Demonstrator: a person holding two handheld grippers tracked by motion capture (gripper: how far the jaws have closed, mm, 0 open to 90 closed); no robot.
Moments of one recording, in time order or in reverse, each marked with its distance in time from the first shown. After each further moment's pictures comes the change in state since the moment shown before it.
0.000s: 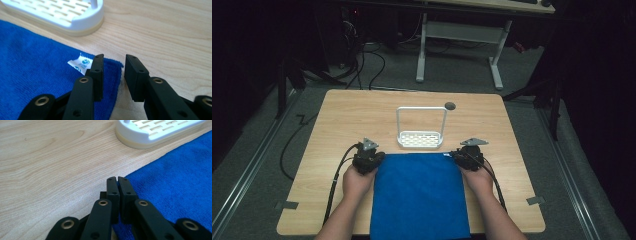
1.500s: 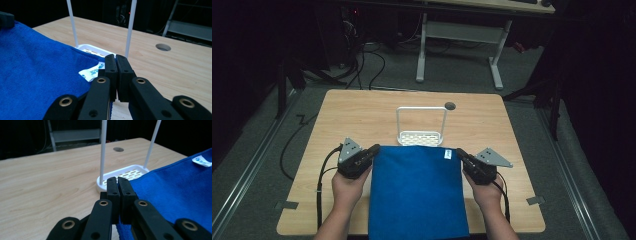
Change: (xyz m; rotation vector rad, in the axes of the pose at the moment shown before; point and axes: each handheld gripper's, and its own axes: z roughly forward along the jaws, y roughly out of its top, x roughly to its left) left arm -0.022 0.013 -0.094 -0.373 -0.063 0.027; right arm 0.031 -0.006 -0.100 -0.415 0.100 -0.069
